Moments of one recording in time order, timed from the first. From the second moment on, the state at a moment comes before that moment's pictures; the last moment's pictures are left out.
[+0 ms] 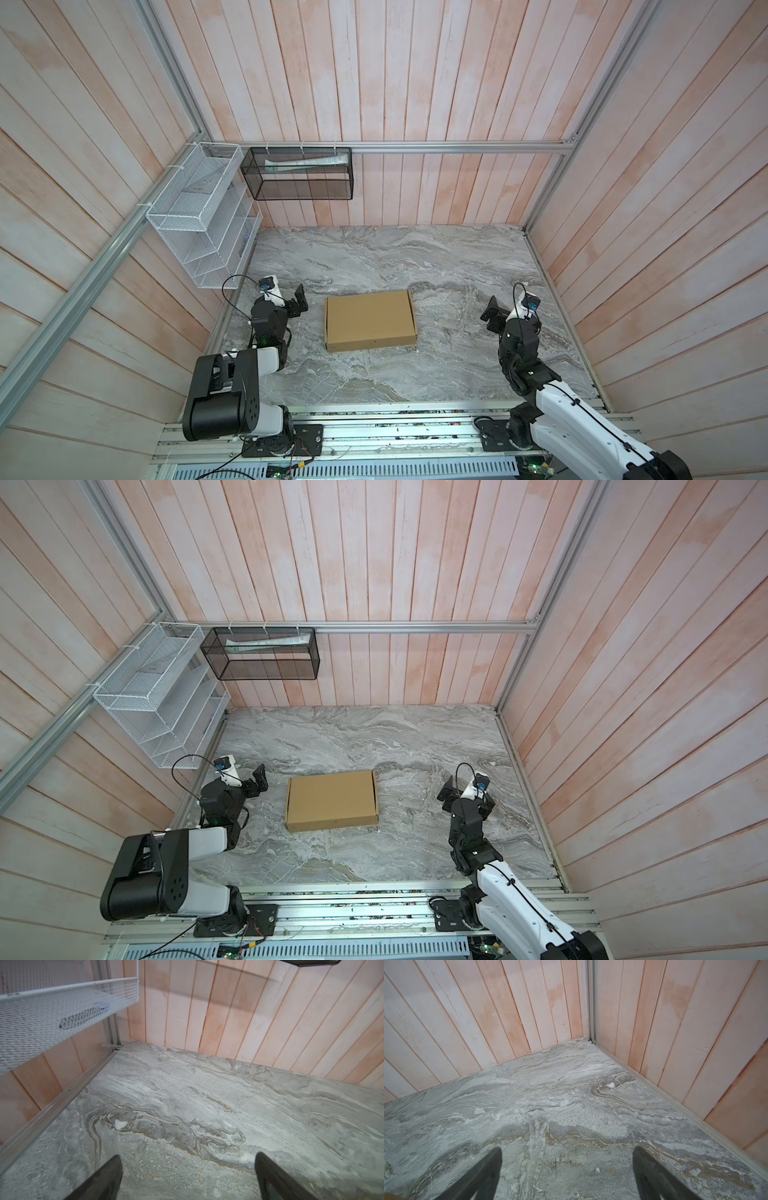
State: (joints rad) left arm 0.14 1.45 0.33 0.90 0.15 -0.12; right arm 0.34 0.78 0.23 0.31 0.61 0.33
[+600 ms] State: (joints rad) left arm 0.13 1.48 0.32 0.98 0.33 -0.04; right arm 0.23 0.97 0.25 0.50 0.50 0.23
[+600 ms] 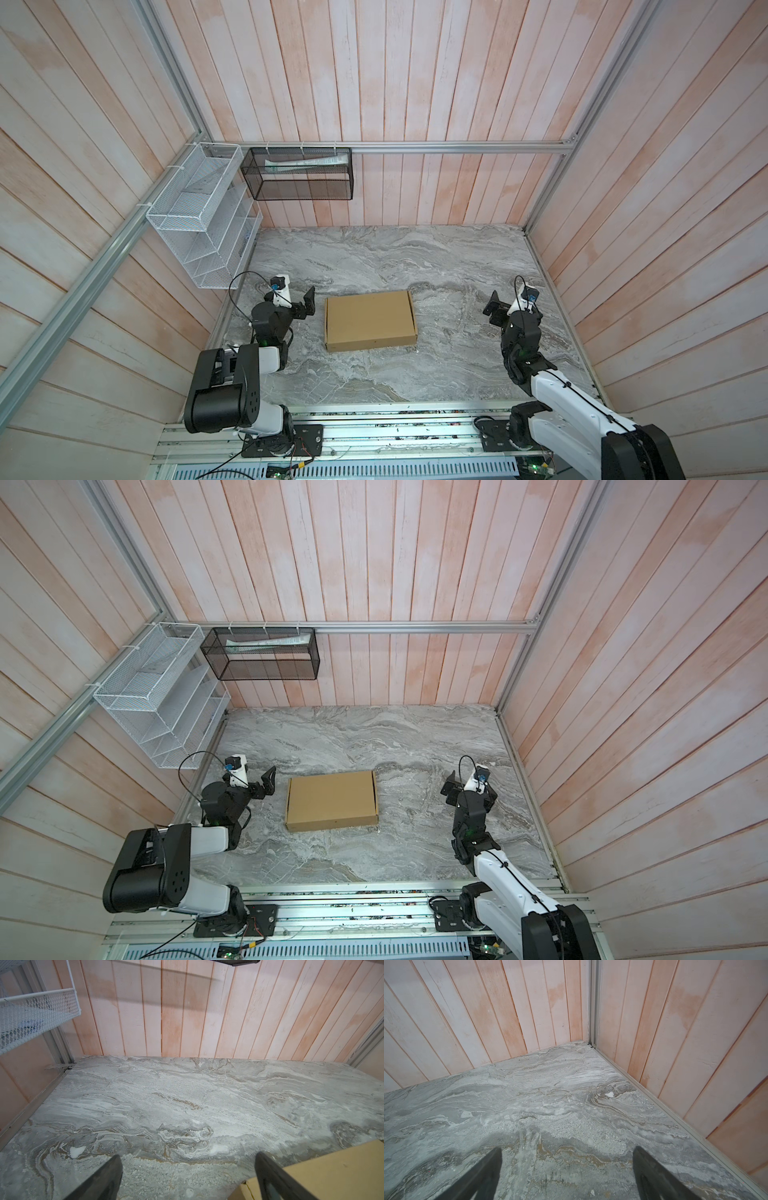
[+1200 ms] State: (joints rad) left arm 0.09 1.52 0.28 1.07 0.24 -0.02; right arm 0.06 1.21 0.25 0.70 0.40 0.14
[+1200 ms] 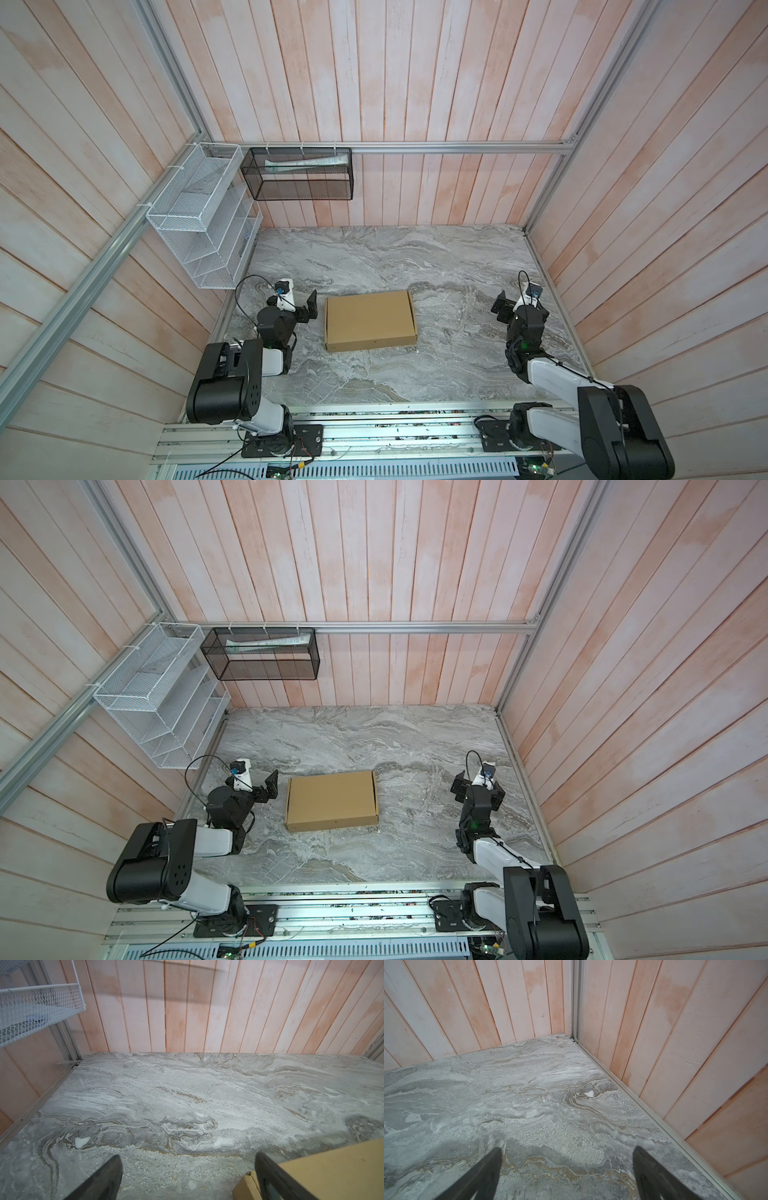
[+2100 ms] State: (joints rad) left arm 0.08 1.52 0.28 1.07 0.21 -0.02; right arm -0.01 1.49 0.26 1.07 0.21 0.06
